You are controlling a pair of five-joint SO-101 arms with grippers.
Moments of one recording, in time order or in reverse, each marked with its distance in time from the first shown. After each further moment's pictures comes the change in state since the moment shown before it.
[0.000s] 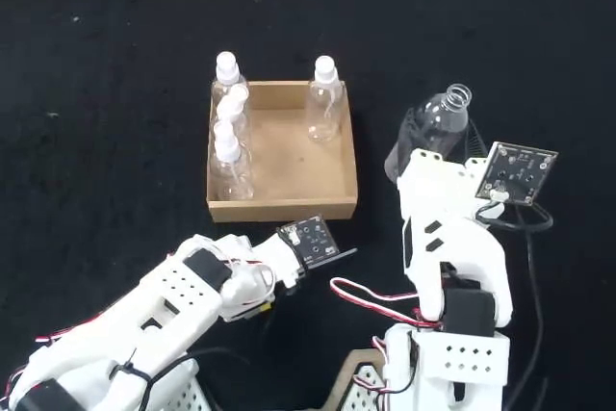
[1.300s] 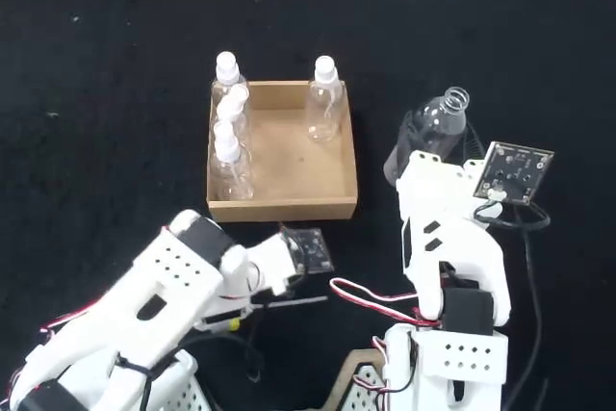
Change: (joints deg) left arm -2.3 0.1 -17.7 38.6 -9.8; right arm 0.0 0.0 1.1 -0.1 0.0
